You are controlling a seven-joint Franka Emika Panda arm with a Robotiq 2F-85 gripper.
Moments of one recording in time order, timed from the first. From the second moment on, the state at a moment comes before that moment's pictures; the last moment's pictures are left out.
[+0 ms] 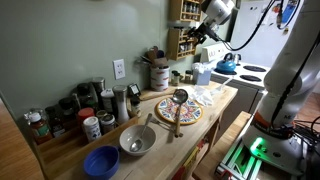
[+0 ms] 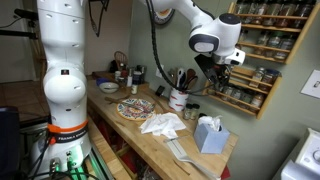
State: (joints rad) arm -0.21 0.00 -0.29 -2.04 0.74 2.45 -0.52
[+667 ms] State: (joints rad) arm -0.21 0.05 -0.27 -2.03 0.74 2.44 -0.82
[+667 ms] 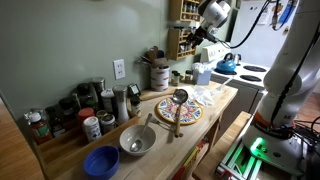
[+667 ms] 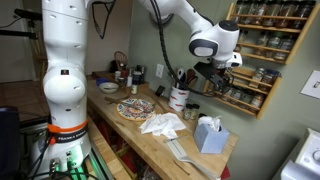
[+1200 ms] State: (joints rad) arm -0.23 0.09 -0.24 -1.98 0.79 2.48 -0.95
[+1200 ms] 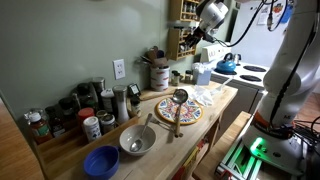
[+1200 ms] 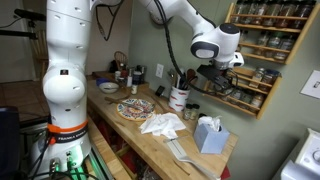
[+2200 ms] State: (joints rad) arm -0.26 0.21 -0.19 -1.89 0.90 2.57 -1.05
